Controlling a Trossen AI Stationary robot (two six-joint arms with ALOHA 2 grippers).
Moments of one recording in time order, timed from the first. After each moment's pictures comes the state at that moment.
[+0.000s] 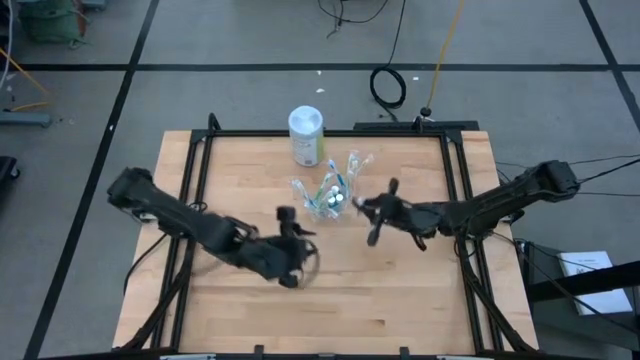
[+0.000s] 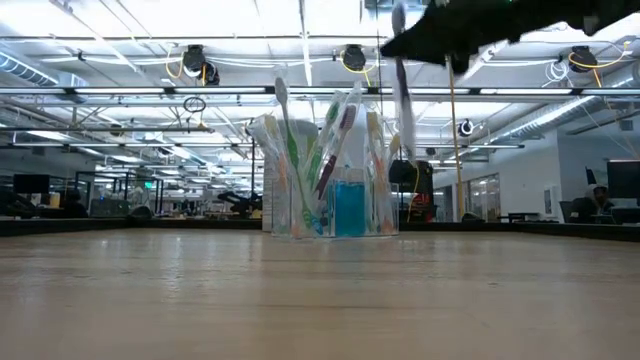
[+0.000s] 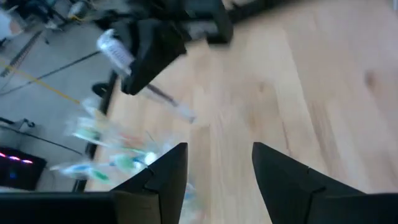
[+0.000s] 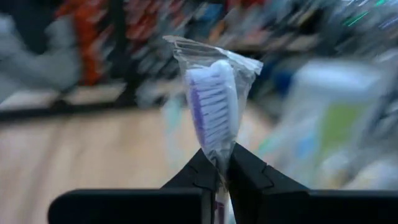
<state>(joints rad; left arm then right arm) -0.46 1.60 1.45 -0.59 -0.62 0.02 0.24 1.24 0.59 0.51 0.61 0.06</state>
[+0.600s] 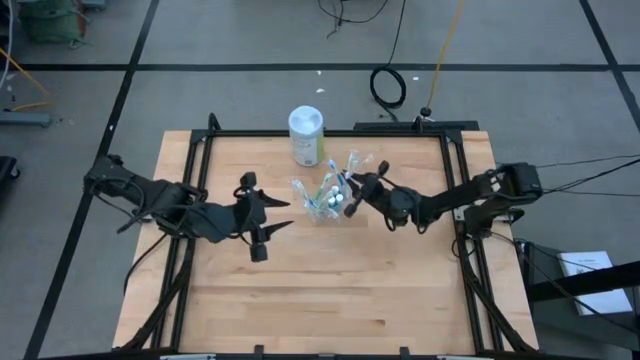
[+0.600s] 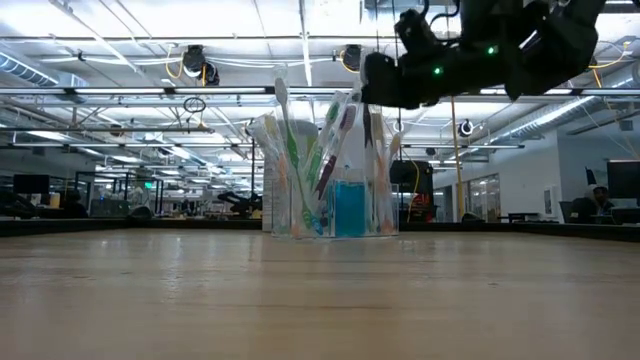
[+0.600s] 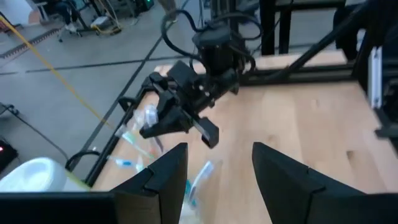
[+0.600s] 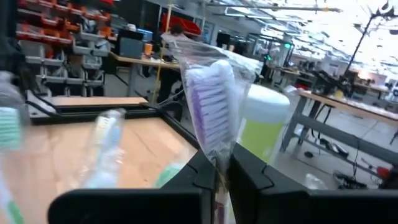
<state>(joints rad) -0.44 1.30 1.45 -0.64 -0.63 -0.11 0.02 1.58 0.59 1.07 0.68 -0.24</state>
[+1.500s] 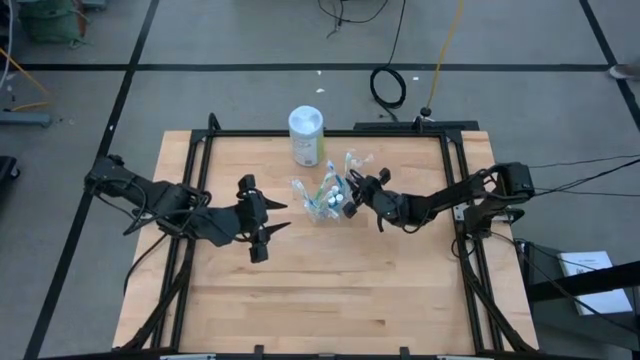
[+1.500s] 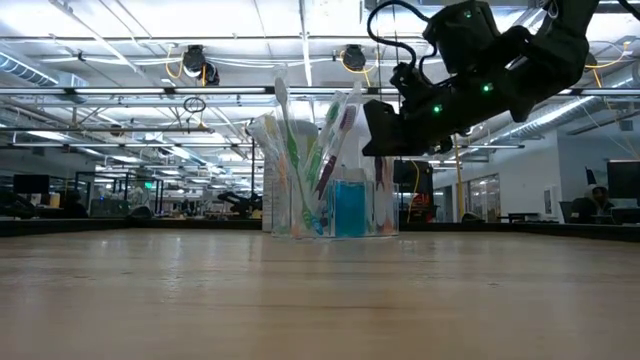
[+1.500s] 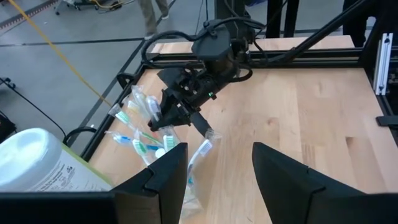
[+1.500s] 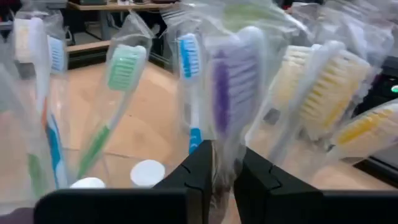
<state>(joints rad) -0.43 1.31 1.45 -0.73 -0.63 -0.22 -0.01 1.65 0.59 0.77 0.76 0.18</state>
